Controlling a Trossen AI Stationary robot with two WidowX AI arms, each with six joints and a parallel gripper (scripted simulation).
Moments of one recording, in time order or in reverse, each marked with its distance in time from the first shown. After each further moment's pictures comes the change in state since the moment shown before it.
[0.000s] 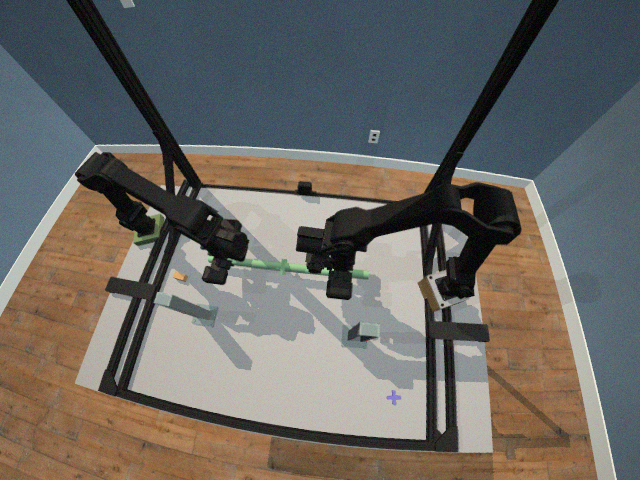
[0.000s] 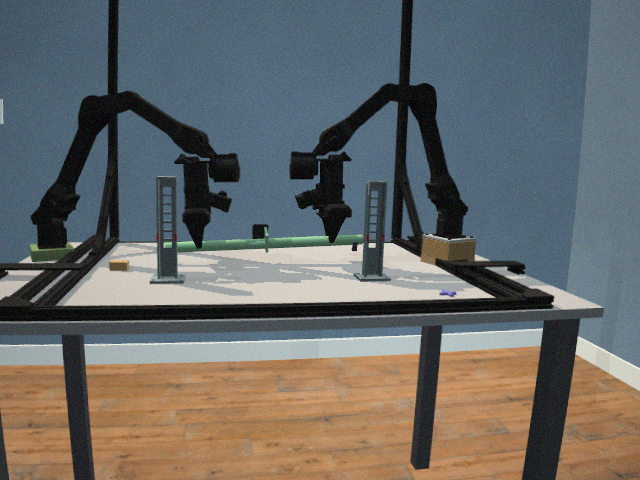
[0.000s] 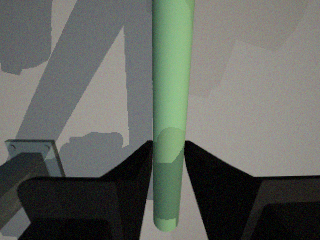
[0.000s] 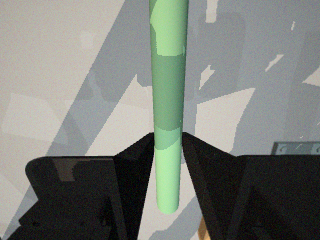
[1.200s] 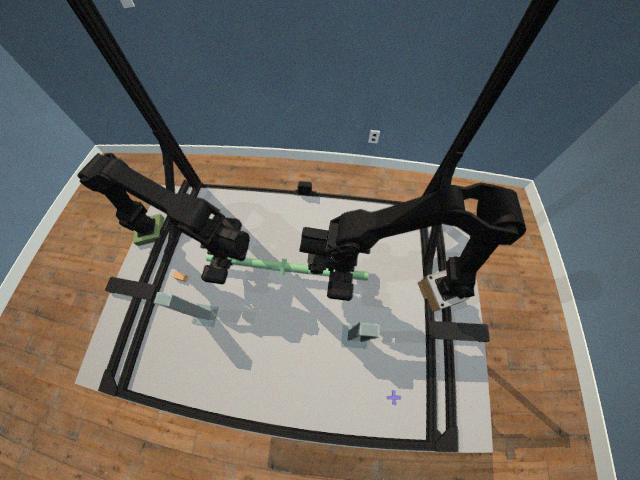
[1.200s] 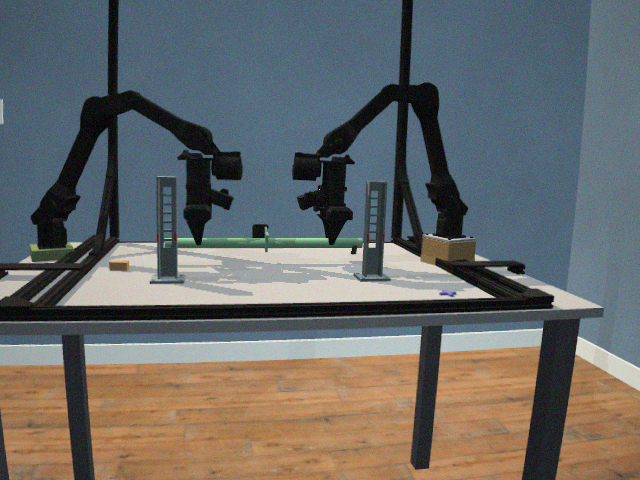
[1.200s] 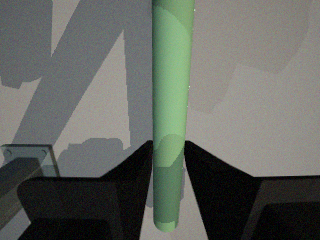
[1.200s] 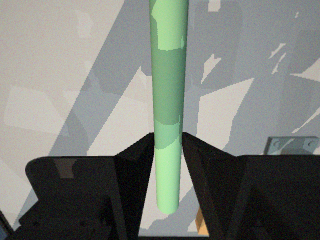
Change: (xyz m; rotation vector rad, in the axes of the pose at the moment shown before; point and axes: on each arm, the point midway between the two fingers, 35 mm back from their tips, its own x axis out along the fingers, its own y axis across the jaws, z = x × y) left arm 0.005 0.000 -0.001 0.001 -0.044 0.001; right arm -0.008 0.000 0.001 0.000 0.040 -0.001
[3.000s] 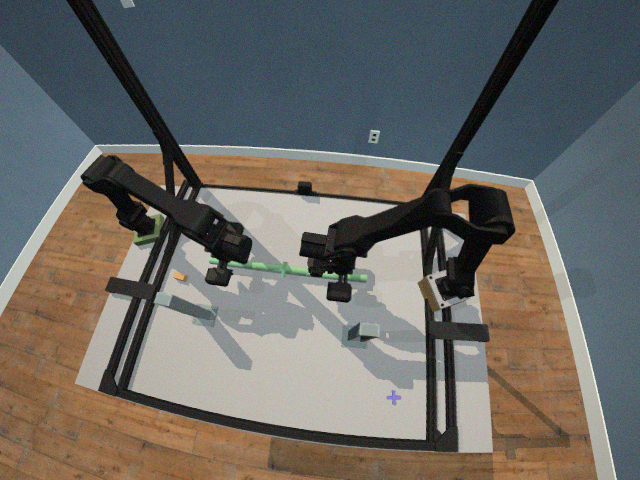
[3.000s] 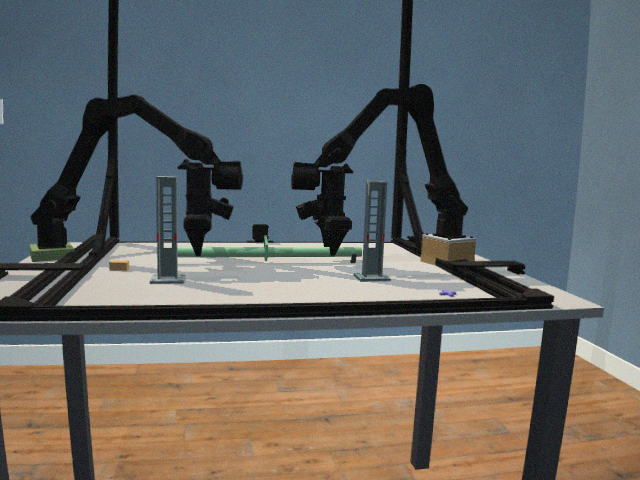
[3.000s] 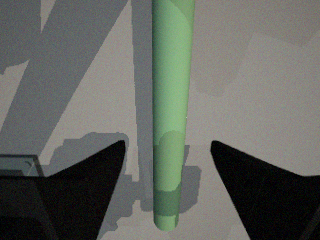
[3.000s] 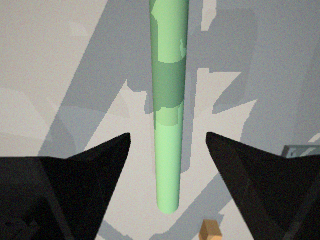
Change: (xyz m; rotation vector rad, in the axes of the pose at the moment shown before) left arm 0.023 0.000 0.000 0.000 0.009 0.001; right arm 0.022 0.000 0.000 0.000 0.005 0.000
